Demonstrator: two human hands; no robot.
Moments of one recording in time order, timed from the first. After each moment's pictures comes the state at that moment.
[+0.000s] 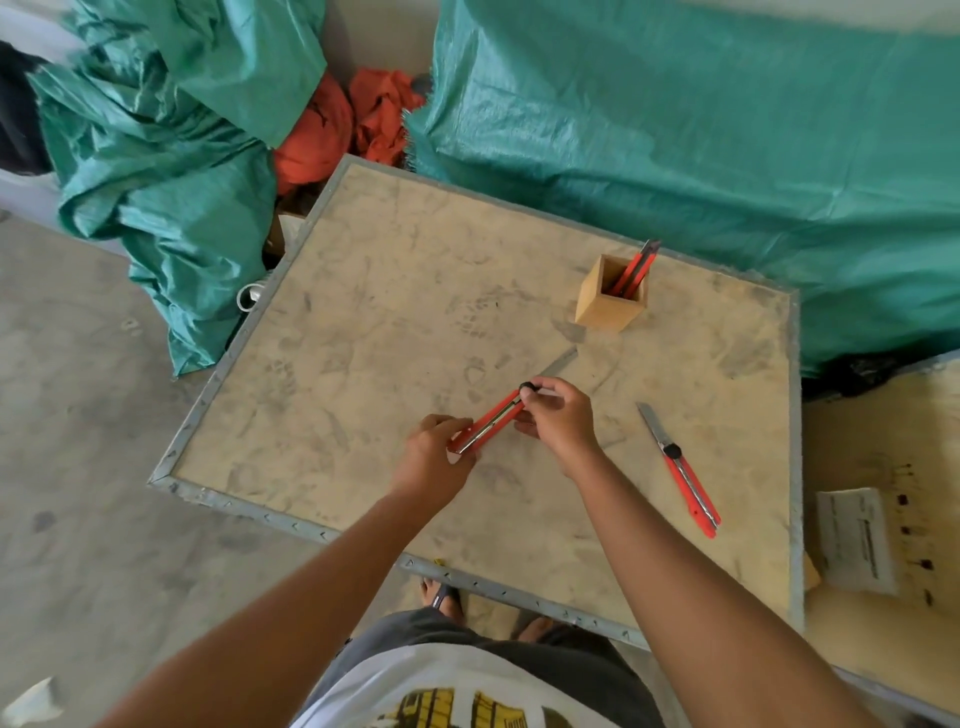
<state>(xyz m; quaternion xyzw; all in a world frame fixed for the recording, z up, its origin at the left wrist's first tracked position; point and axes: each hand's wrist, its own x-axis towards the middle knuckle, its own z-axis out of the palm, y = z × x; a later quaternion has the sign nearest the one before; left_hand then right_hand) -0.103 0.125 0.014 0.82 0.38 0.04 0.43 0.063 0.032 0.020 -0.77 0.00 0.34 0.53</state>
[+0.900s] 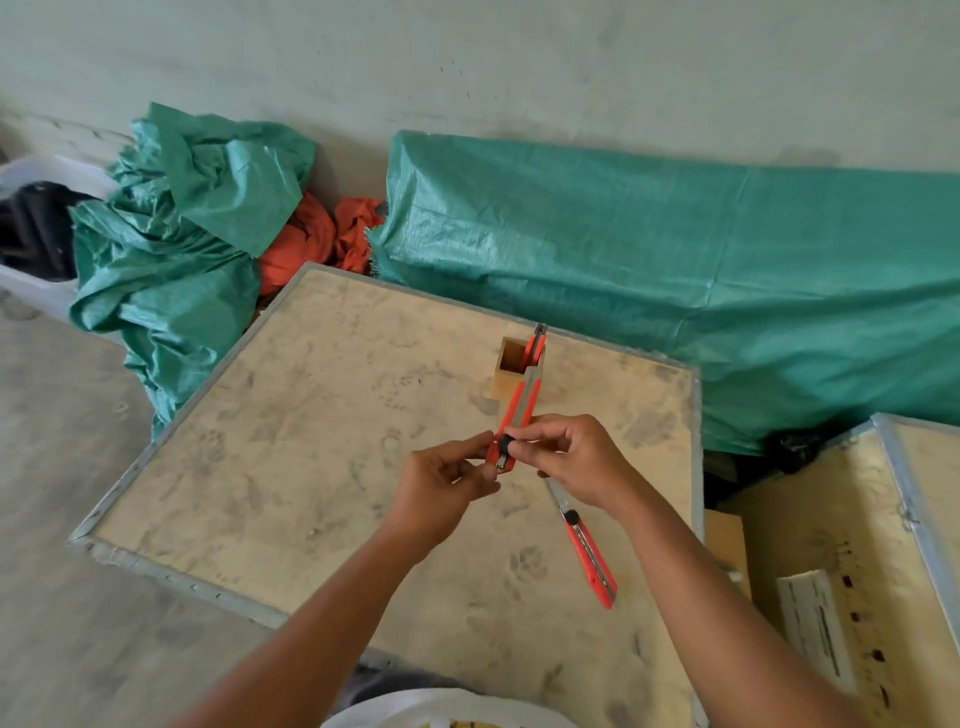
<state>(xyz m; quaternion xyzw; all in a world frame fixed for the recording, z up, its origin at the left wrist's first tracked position) 0.007 0.009 0.136 0.58 0.33 0.18 0.72 0.173 -0.100 0.161 -0.74 -0.34 0.35 0.46</state>
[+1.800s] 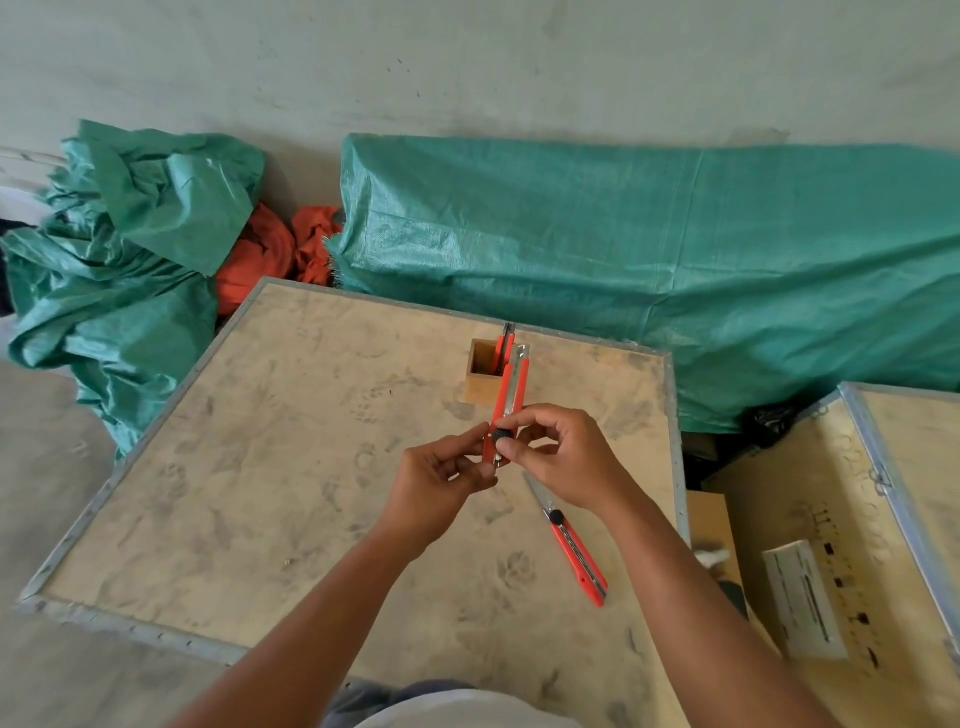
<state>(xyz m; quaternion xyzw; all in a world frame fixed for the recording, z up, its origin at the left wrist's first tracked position) 0.037 0.011 0.134 0.61 0.27 0.17 0.73 0.180 -0.110 0.162 -0.77 -0.35 0.25 0.47</state>
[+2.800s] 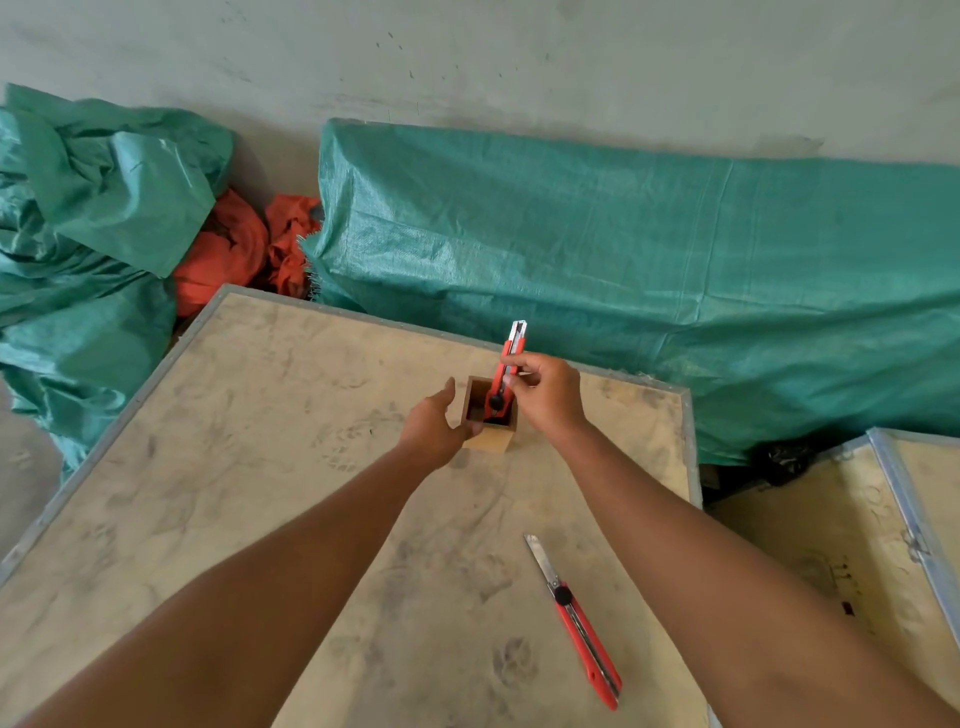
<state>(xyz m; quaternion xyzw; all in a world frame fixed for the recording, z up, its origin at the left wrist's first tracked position) 0.193 0.146 0.054 0.80 0.38 -0.01 0.46 0.326 0.038 0.073 -0.86 -0.29 0.11 0.42</state>
